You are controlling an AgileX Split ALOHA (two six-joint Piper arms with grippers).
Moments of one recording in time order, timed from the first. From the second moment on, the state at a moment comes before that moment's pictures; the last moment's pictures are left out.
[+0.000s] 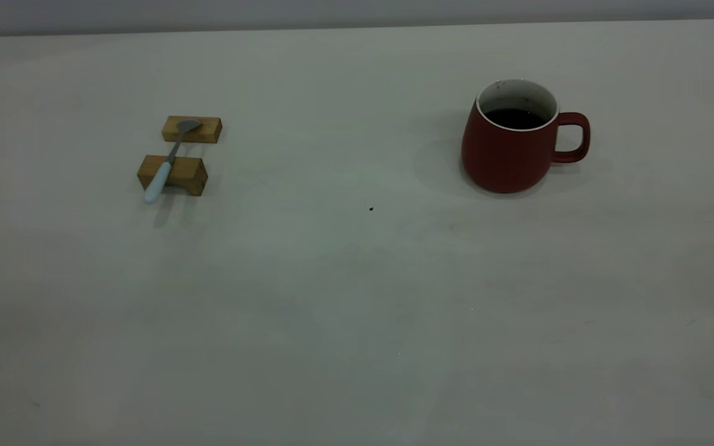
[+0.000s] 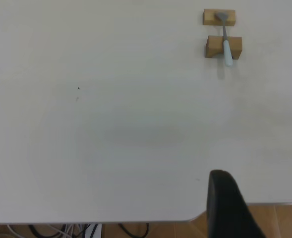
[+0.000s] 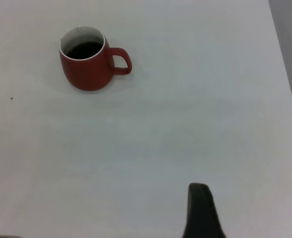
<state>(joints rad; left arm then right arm) -0.01 -0.02 -0.49 0.03 1.13 0.00 0.05 0.02 -0.47 -0.02 1.13 0.01</state>
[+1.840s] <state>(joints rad) -0.01 -0.02 -0.49 0.03 1.13 0.00 0.11 1.80 -0.94 0.76 0.24 -1.60</state>
